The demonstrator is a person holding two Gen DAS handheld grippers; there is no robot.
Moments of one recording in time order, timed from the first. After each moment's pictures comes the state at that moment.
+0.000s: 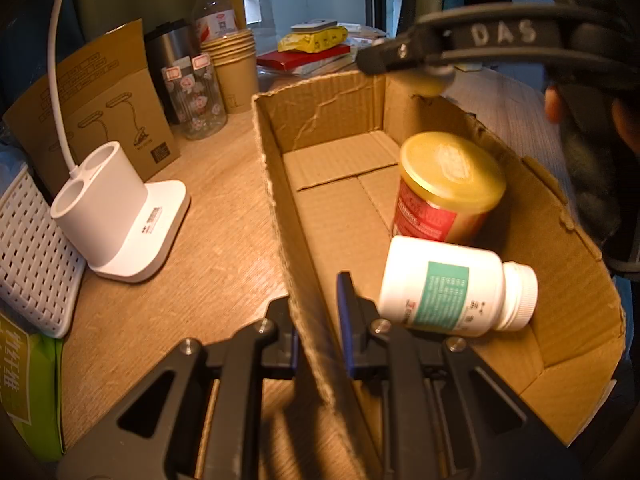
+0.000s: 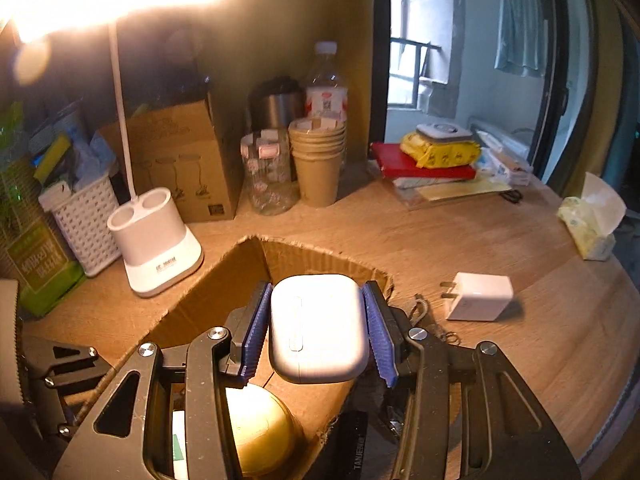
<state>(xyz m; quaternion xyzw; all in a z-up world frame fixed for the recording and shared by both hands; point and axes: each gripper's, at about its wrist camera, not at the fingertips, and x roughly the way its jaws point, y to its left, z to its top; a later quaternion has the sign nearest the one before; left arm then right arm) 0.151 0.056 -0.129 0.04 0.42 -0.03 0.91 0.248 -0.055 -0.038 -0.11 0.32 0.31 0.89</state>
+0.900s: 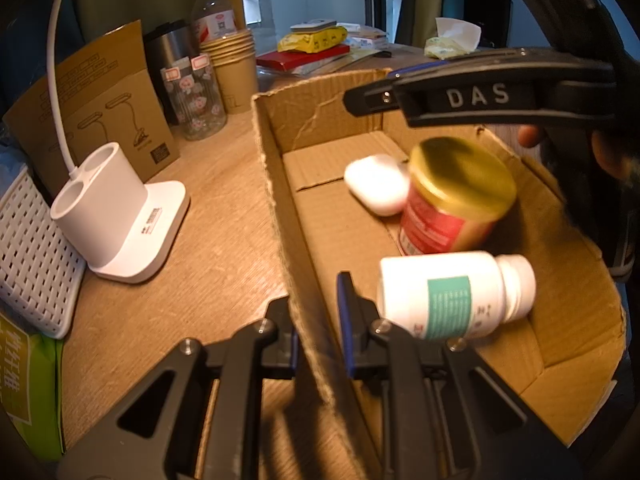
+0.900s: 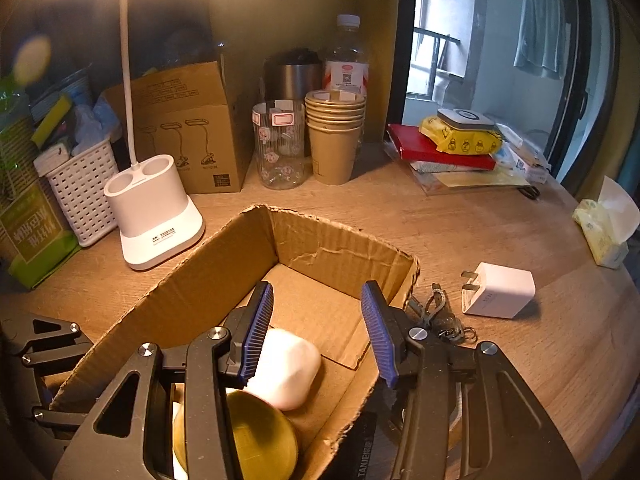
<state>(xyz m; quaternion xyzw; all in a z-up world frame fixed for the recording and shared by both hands) 0.152 0.055 -0.129 0.05 0.42 -0.03 0.91 0.251 -0.043 -0.057 -0.14 0.34 0.32 0.87</state>
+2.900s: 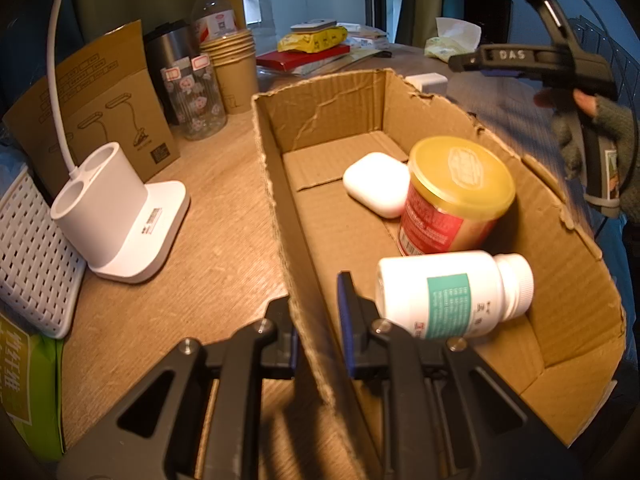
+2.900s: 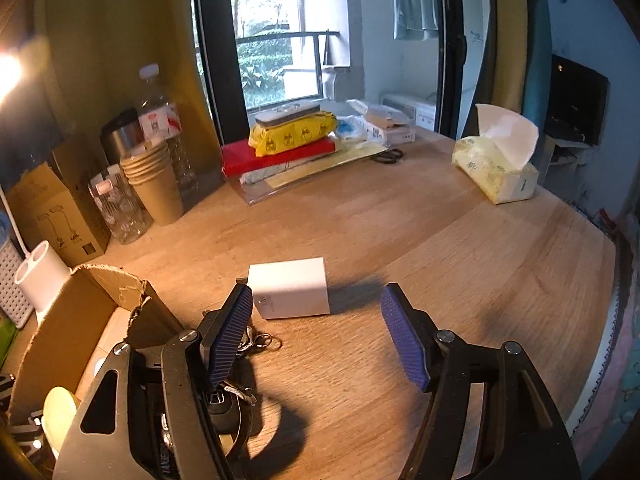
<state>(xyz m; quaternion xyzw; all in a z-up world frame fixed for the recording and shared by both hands) 0.152 0.055 -0.130 0.05 0.42 -0.03 0.91 0.323 -0.176 -0.058 -0.03 0.34 0.17 0.92</state>
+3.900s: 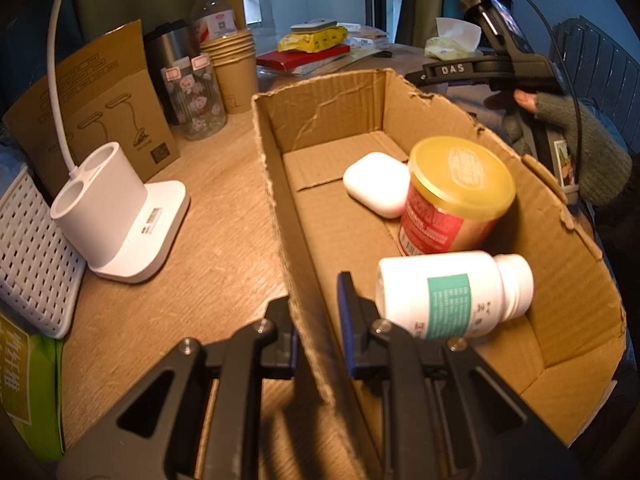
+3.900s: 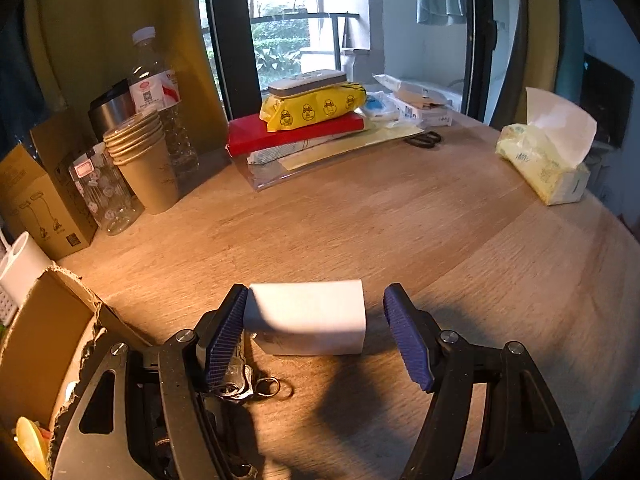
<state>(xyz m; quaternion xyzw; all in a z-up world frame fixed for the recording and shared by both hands) 0.152 0.054 -0.130 0.05 0.42 -0.03 0.91 0.374 -0.147 -0.092 -0.04 0.37 0.20 0.91</state>
